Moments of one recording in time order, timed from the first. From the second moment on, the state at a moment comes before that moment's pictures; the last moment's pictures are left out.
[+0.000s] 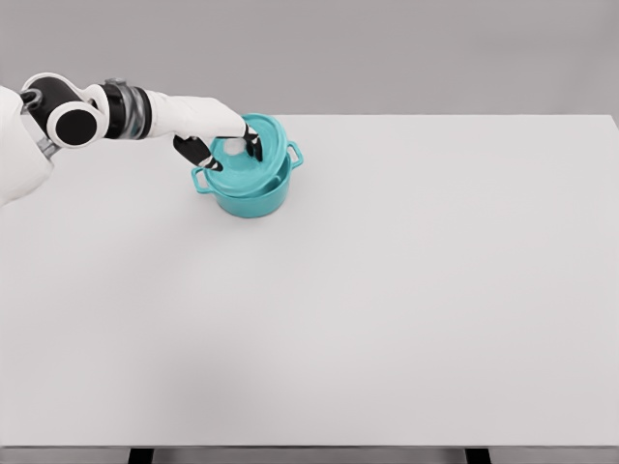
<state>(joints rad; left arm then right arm) -1.17 0.60 -1.16 -1.20 -0.21 -0.31 -0.60 0.02 0.00 0.50 -0.09 0.16 -0.04 0.31</state>
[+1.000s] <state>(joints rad) -1.16 0.60 -1.19 -1.20 -0.23 -0.32 -0.60 0.02 0.00 0.50 -0.09 0.16 -0.04 0.31</state>
